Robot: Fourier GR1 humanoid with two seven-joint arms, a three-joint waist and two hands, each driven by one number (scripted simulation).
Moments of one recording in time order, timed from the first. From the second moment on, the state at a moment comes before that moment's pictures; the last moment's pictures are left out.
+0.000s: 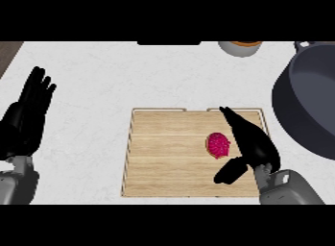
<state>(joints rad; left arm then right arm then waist) -0.18 0.28 0.04 -1.63 0.15 0.20 0.20 -0.27 -0.30 0.46 -1.66 0.48 0.16 0.81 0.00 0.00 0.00</state>
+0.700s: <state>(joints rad) -0.21 0.26 0.10 -1.63 0.12 0.15 0.23 -0.26 -0.18 0.37 -1.45 0.64 0.16 0.66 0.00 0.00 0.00</state>
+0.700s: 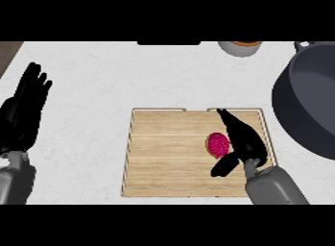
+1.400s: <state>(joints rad) -0.20 0.20 0.10 -1.62 0.08 0.14 0.21 -0.23 -0.16 0.38 -1.40 0.77 0.18 0.46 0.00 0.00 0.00</state>
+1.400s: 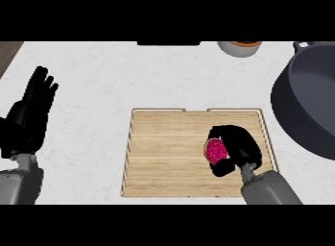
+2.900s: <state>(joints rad) -0.19 0.22 0.13 -1.66 0.09 0.13 0.25 0.33 -0.44 0.01 -2.32 0.49 -0.01 0.10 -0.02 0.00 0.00</state>
